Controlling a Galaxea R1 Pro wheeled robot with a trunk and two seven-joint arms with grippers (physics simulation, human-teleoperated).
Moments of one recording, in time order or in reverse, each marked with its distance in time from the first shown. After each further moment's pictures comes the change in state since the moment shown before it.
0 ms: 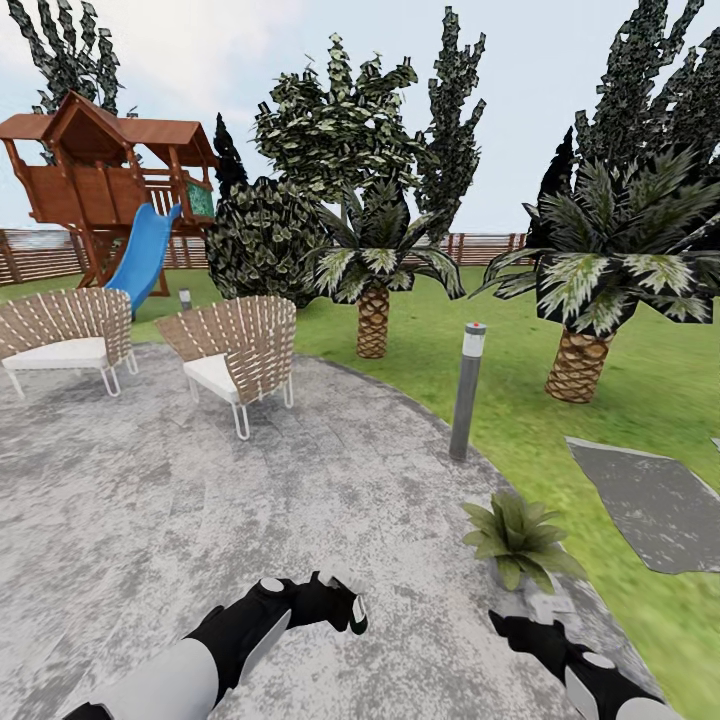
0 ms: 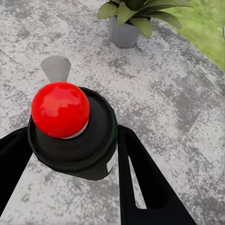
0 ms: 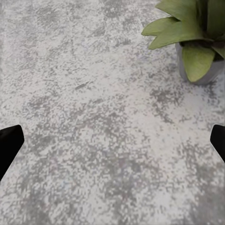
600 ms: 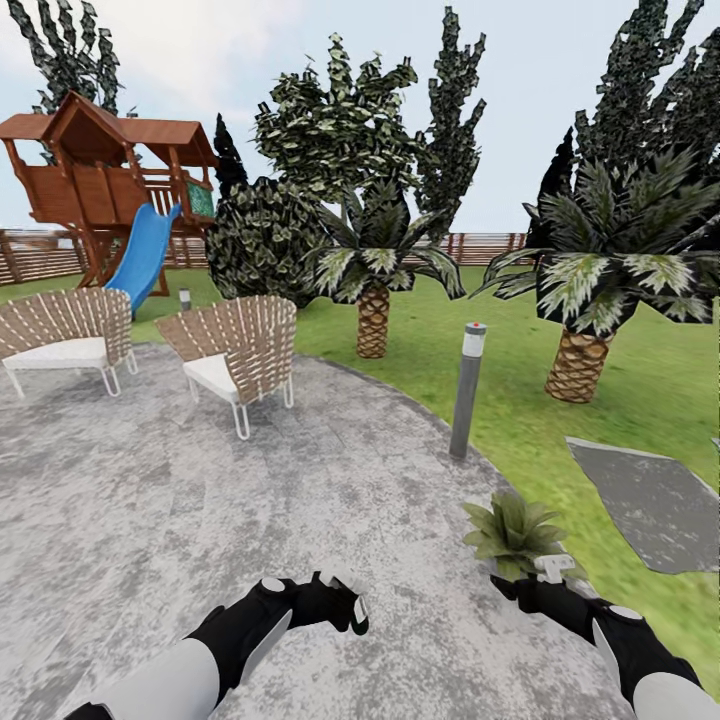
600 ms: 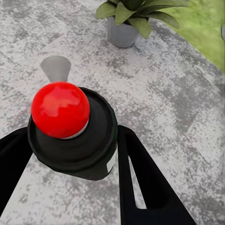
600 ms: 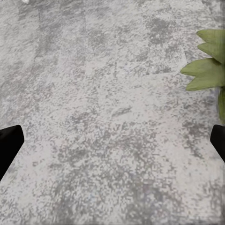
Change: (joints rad) left arm 0.000 -0.003 -0.002 -0.001 0.000 0.002 -0.003; right arm 0.000 -0.024 -0.001 -0.289 0.000 0.214 0.374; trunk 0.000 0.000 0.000
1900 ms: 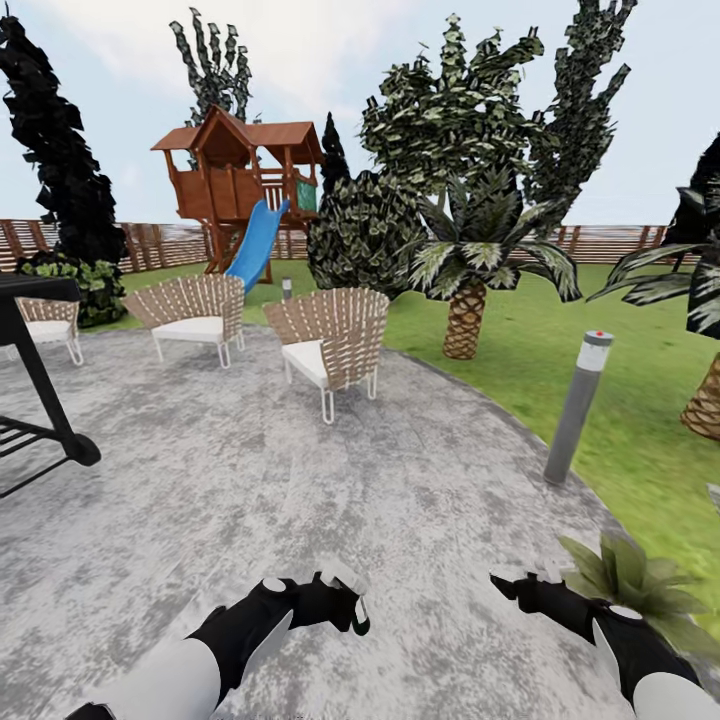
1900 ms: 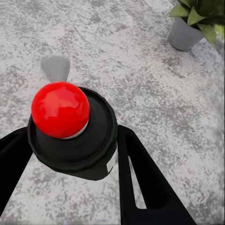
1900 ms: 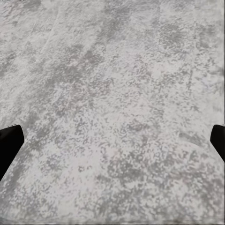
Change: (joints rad) left arm 0.000 -0.003 -0.002 0.000 0.002 0.001 0.000; right arm 0.000 0.000 0.000 -0.001 0.000 0.000 0.006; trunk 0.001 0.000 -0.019
